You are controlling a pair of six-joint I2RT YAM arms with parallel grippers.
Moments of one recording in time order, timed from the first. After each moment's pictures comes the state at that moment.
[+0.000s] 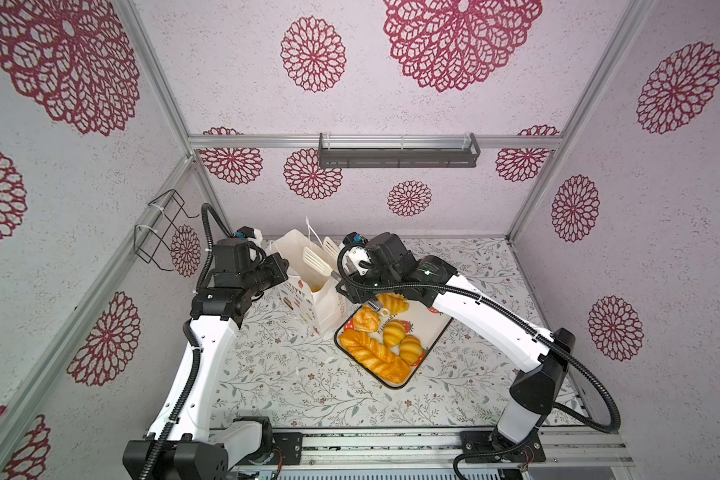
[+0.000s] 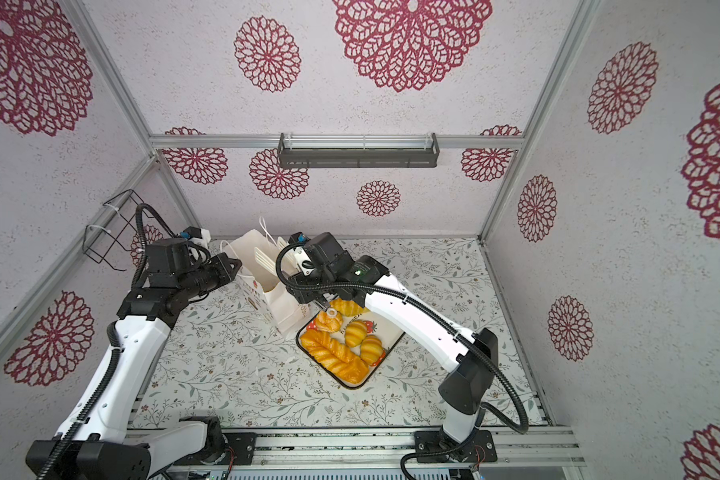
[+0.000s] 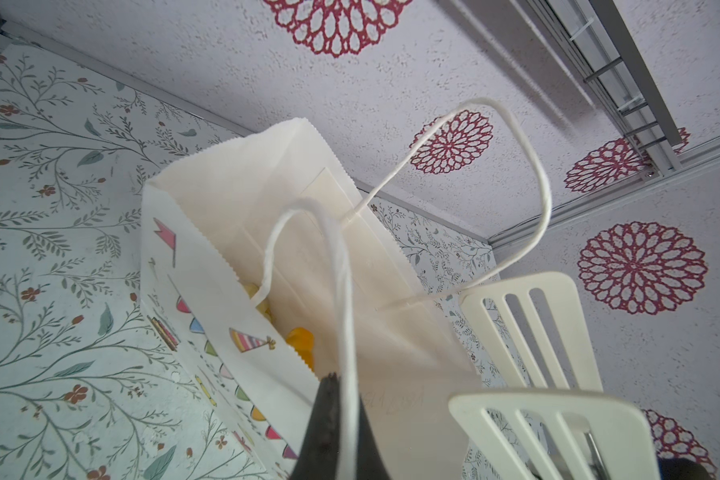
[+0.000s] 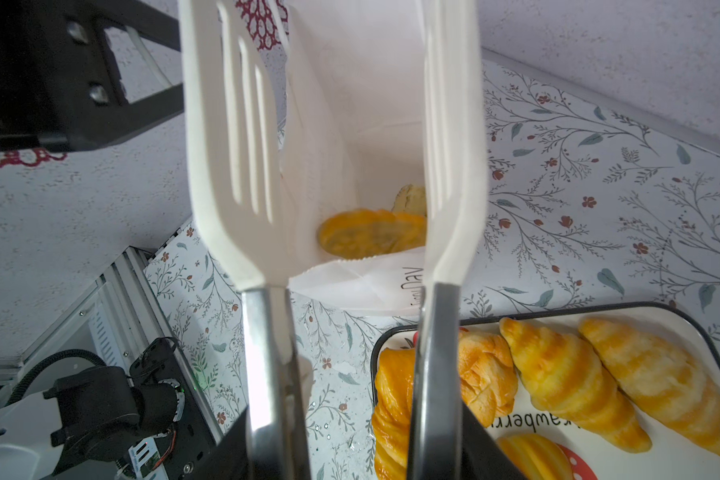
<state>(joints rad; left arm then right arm) -0.03 1.19 1.24 -0.59 0.30 -0.50 0.90 1.74 1.86 -0.79 -0.11 0.25</state>
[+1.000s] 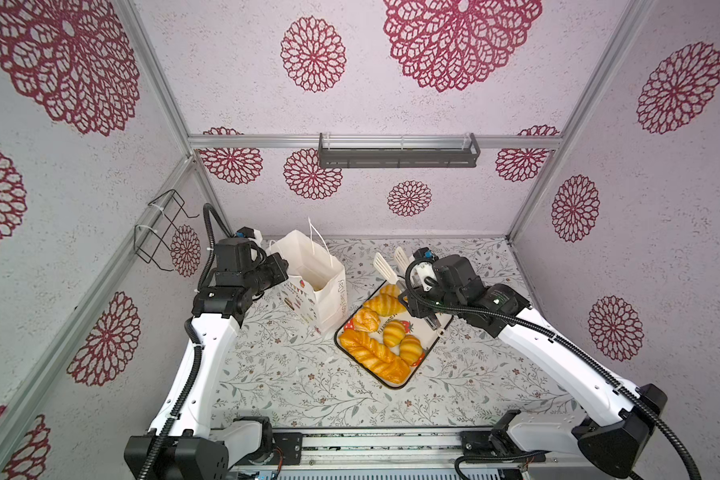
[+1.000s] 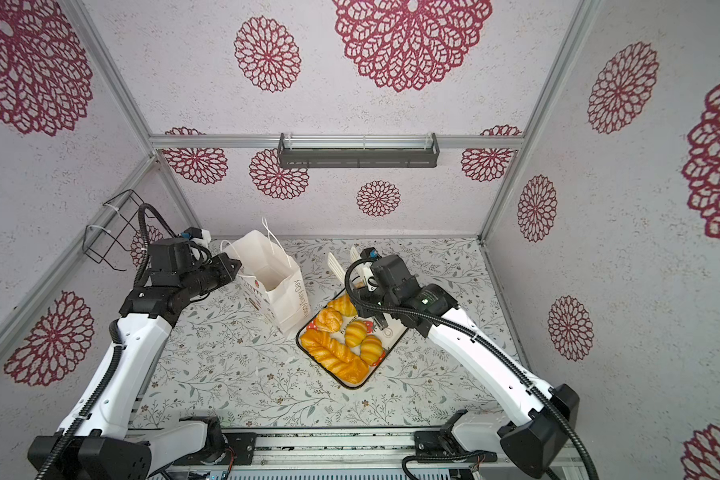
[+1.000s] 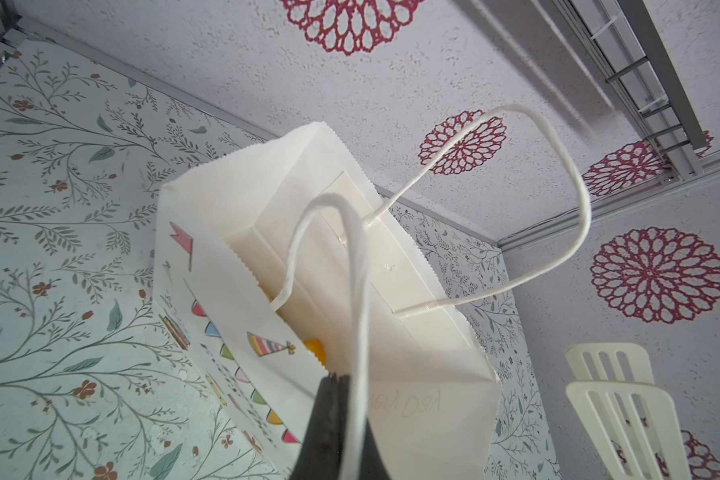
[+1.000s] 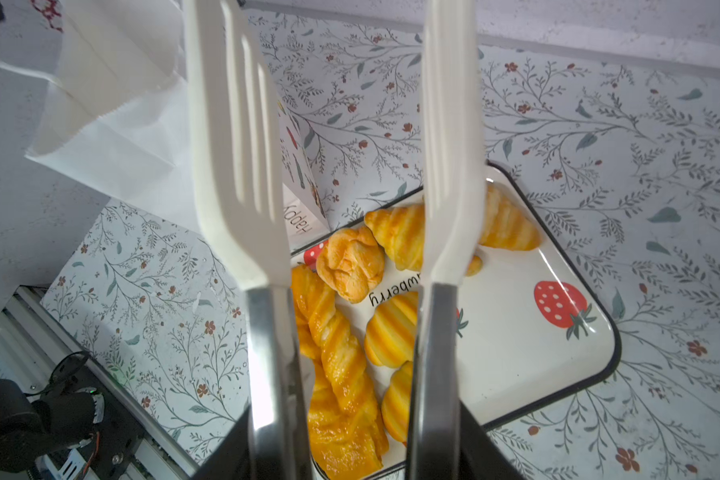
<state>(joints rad) -0.03 1.21 1.24 -0.59 0.28 -0.50 0.72 1.27 1.30 -0.77 -0.02 0.32</state>
